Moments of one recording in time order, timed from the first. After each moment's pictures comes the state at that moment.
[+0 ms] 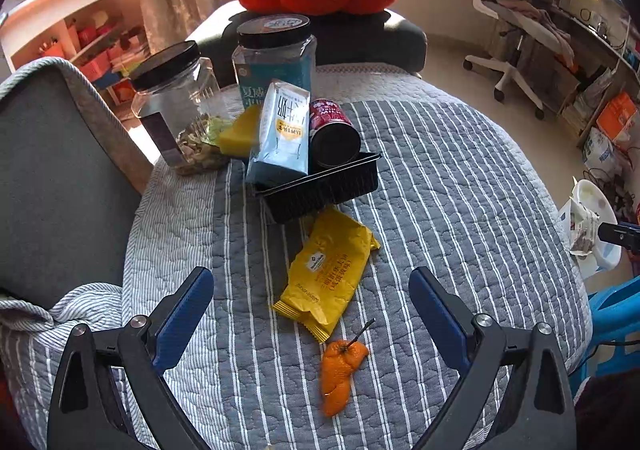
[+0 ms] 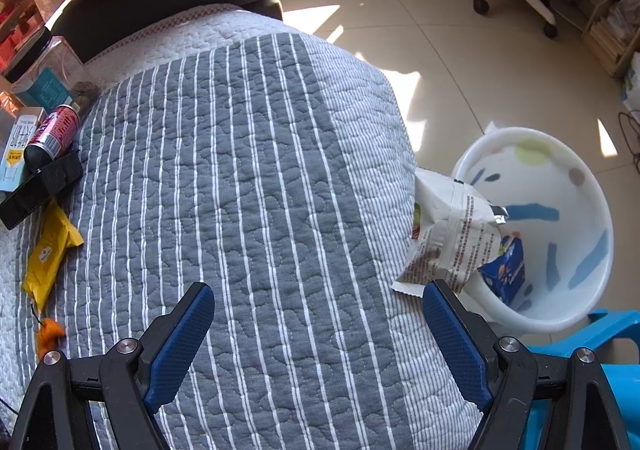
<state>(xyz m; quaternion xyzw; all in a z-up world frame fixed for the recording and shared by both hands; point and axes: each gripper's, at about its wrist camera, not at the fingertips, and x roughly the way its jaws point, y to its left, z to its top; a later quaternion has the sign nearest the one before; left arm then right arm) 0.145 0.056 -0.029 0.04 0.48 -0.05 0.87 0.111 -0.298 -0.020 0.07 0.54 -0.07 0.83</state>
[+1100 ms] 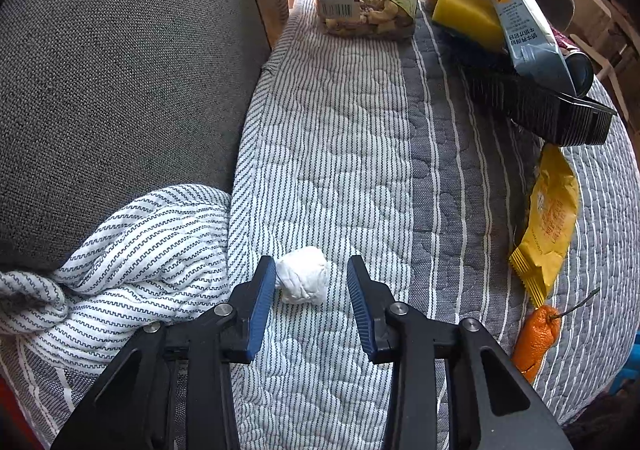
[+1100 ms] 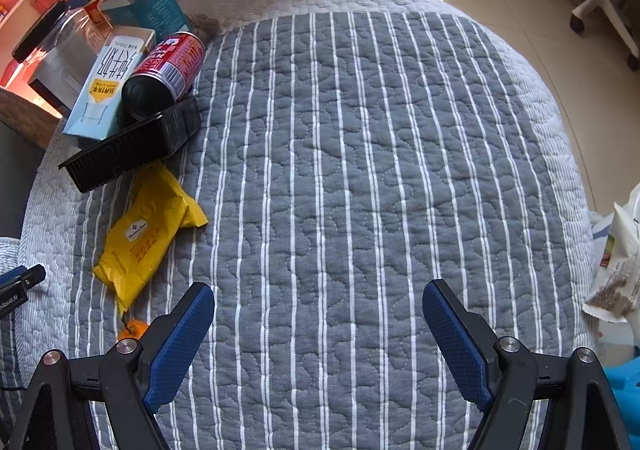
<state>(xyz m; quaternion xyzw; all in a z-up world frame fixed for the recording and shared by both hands) 0.183 0.188 -0.118 0.01 0.61 0.08 0.79 0.165 -0.156 -0.048 0.04 0.58 0.02 0.82</state>
